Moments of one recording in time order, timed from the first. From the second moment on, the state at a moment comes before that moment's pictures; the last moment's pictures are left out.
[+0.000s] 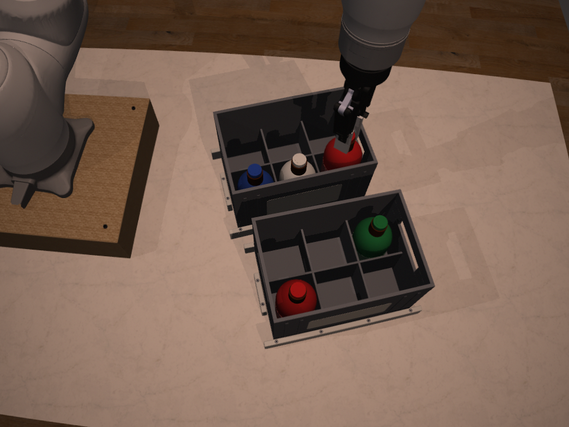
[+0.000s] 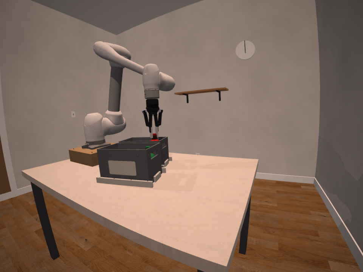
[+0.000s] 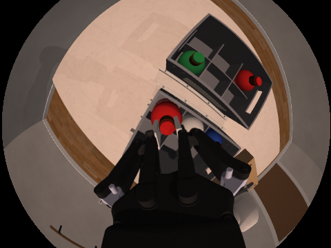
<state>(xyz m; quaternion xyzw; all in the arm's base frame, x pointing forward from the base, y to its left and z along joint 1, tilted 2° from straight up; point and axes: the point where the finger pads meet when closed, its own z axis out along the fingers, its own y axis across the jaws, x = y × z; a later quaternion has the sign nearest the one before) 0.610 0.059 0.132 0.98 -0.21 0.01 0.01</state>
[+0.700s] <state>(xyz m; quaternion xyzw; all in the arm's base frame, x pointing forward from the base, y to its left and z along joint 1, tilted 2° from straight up) 0.610 0.058 0.113 0.98 -0.21 0.01 0.01</state>
